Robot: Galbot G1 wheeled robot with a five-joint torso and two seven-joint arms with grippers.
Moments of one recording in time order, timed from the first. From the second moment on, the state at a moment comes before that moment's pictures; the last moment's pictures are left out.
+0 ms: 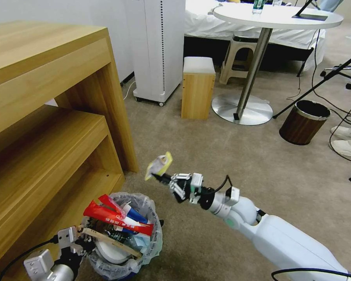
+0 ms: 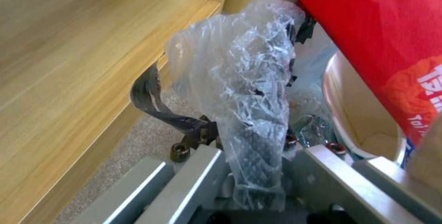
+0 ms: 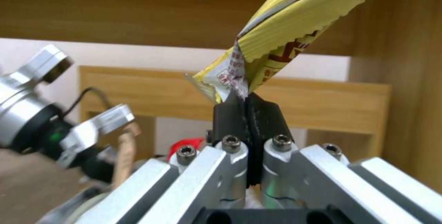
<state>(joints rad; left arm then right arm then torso) 1.89 -1.45 -0.81 -2.37 -0.56 0.55 -0.07 -0.74 0.90 -0.40 1.73 0.76 0.47 -0.60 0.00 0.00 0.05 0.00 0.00</state>
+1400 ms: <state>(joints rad) 1.97 -1.44 -0.82 -2.49 -0.55 0.55 -0.05 -0.68 0.91 -0.55 1.68 0.70 0.48 -0.59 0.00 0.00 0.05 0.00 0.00</state>
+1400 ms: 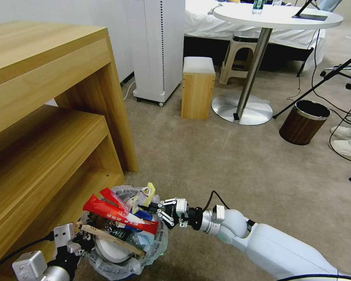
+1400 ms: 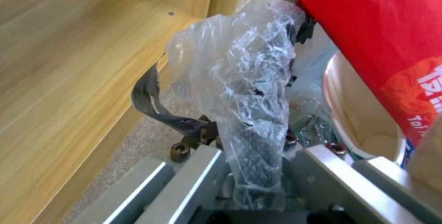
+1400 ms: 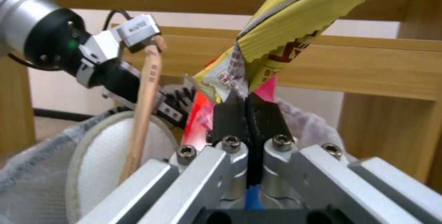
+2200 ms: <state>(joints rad) 1.96 -1.44 -0.82 -2.48 -0.56 0.55 -0.06 -0.66 0.91 -0.58 1.65 0.67 0.49 -0.58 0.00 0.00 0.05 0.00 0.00</state>
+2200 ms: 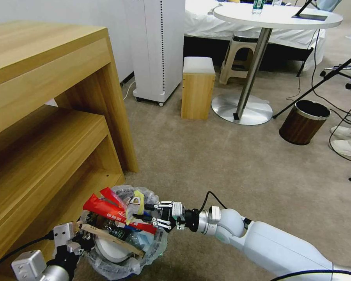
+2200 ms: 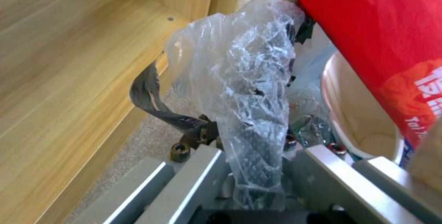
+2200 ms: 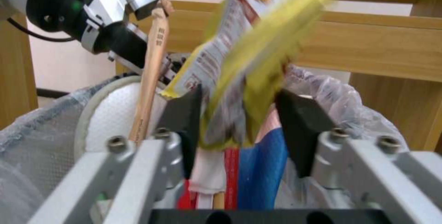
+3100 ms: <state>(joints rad) 1.95 -1.43 -0.82 -2.45 -0.56 0.55 -0.06 -0.68 0.90 -0.52 1.67 0.63 0.50 -0.54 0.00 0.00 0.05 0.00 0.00</state>
